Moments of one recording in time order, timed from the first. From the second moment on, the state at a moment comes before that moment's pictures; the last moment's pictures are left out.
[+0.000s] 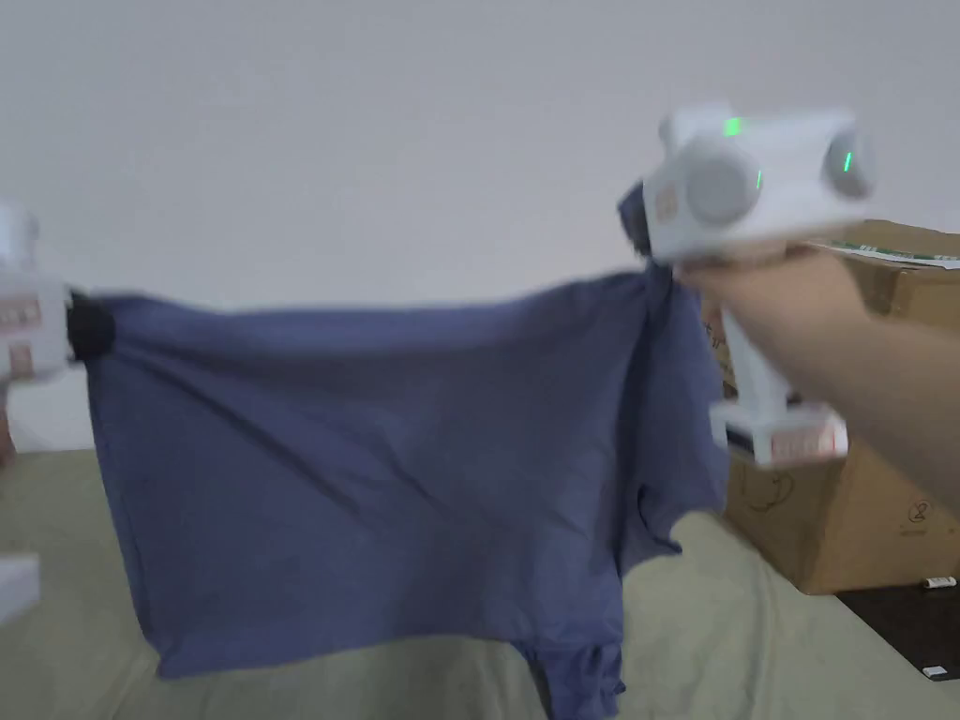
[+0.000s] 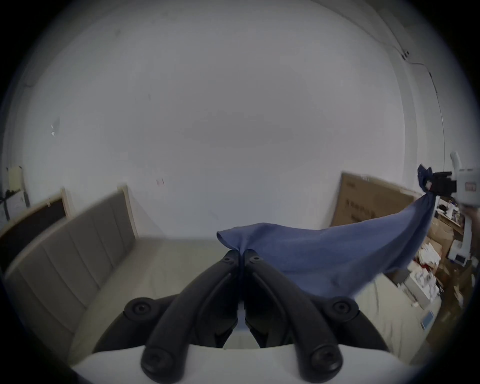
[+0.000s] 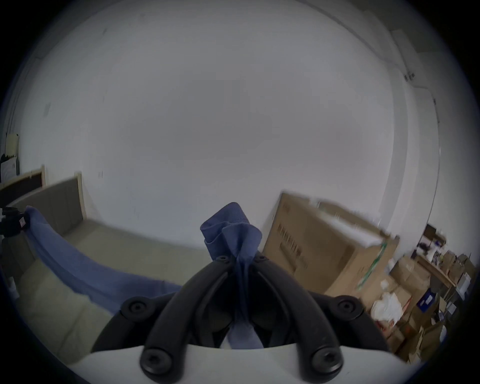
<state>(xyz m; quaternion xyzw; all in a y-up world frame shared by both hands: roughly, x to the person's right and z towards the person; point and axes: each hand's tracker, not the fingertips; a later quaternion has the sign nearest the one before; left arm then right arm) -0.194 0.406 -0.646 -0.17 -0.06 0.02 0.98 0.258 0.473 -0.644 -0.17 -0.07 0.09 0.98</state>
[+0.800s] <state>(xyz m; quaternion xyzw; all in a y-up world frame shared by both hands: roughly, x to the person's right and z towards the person) -0.249 0.159 -0.331 -0.46 -0.14 0.06 0.87 0.295 0.172 -0.295 -0.47 0.03 -0.07 0.88</state>
